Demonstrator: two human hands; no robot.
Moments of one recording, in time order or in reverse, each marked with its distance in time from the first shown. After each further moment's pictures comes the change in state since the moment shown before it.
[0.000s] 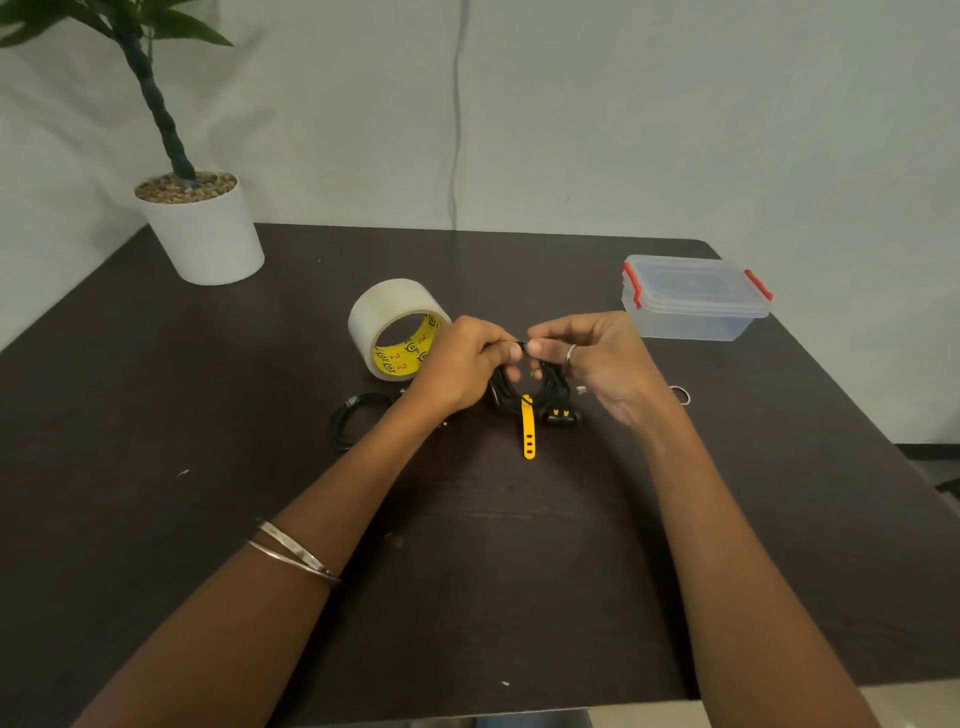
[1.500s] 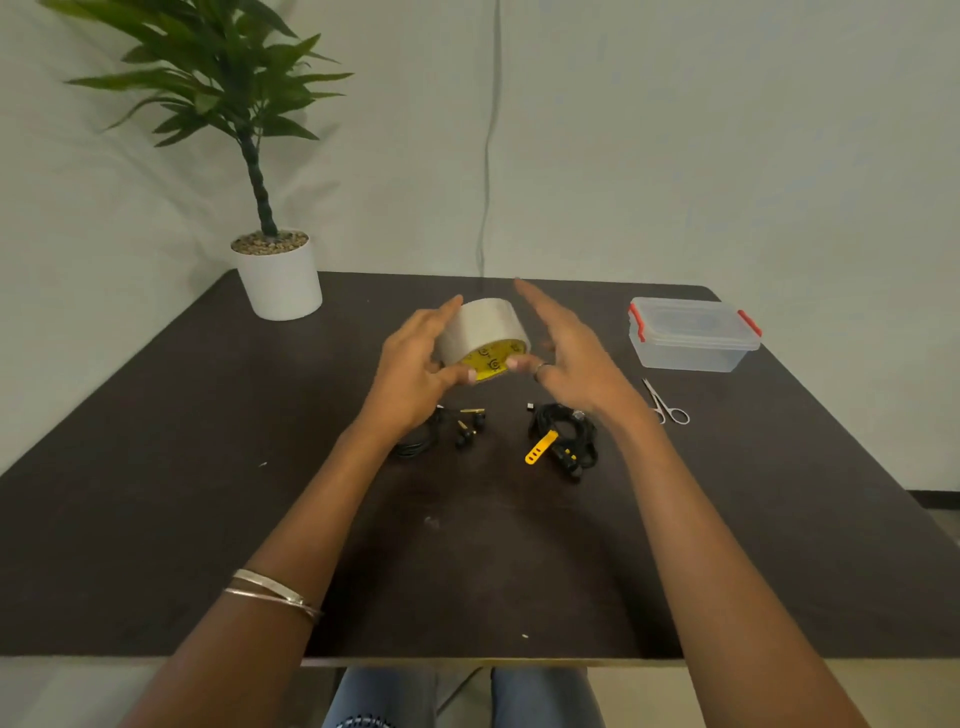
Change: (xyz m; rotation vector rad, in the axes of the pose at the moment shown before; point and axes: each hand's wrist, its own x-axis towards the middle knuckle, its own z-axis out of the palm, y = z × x) left_hand -0.052 -0.001 -0.065 -0.065 0.275 0.067; right_hand -0.014 -0.040 0.037 -0.661 -0.106 -0.391
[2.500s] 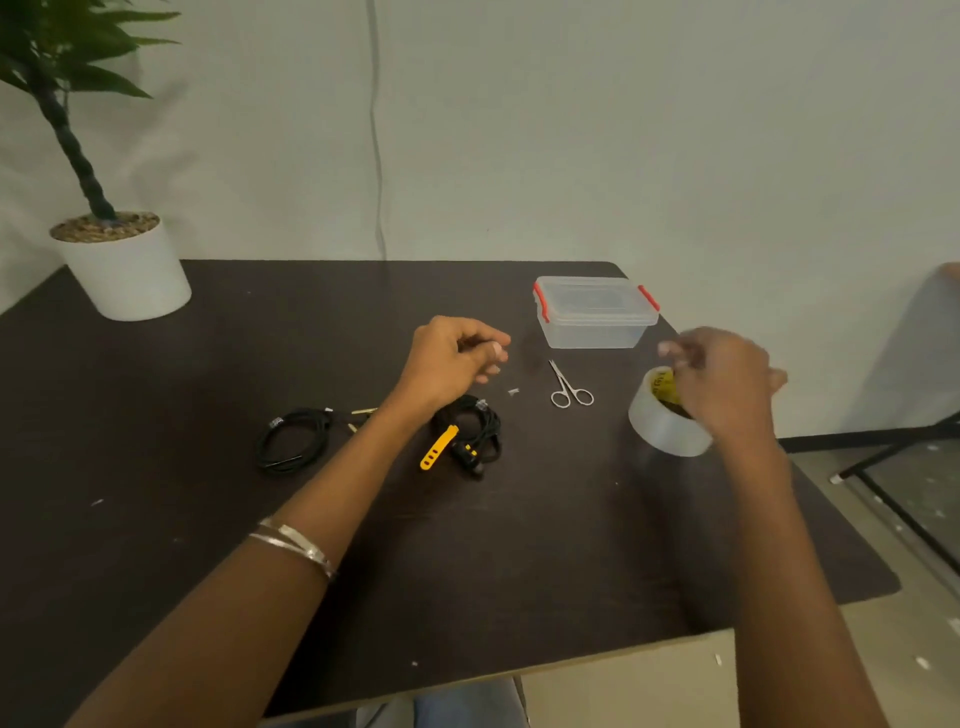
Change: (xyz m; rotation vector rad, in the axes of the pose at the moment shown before) left_hand 0.034 0.047 0.119 -0.290 -0.206 -0.180; right_hand -0.107 0.074 -0.133 -0.598 0.490 0.618
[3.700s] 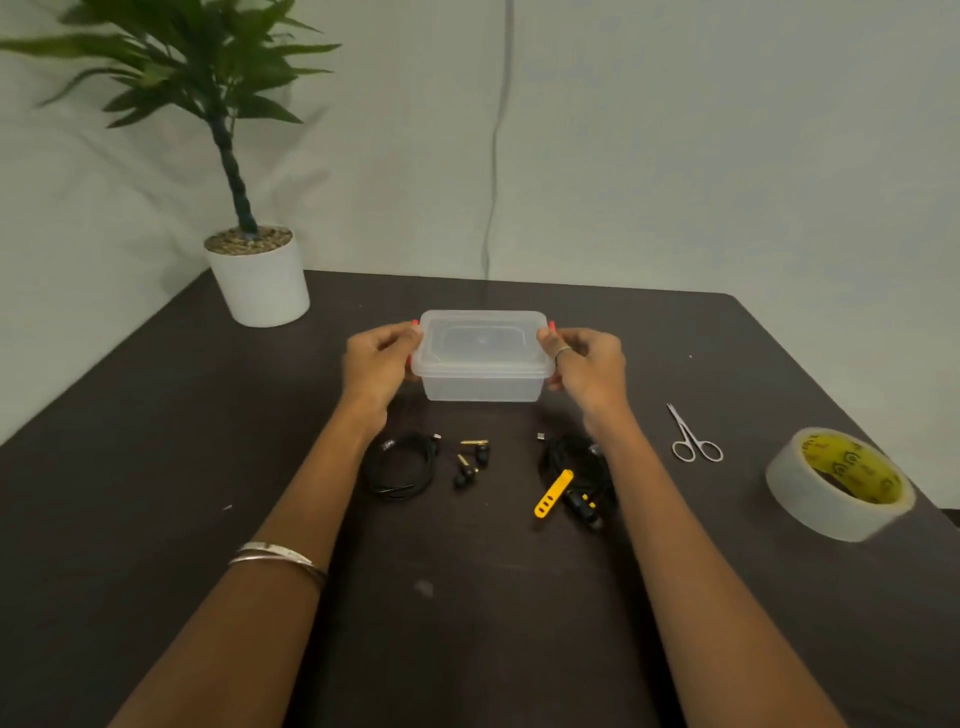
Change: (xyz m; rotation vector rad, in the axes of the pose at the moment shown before) left_hand 0.015 -0.075 -0.145 -0.220 0.551 -0.261; right_hand 0.010 -0.174 0.143 0.902 -0.327 0.043
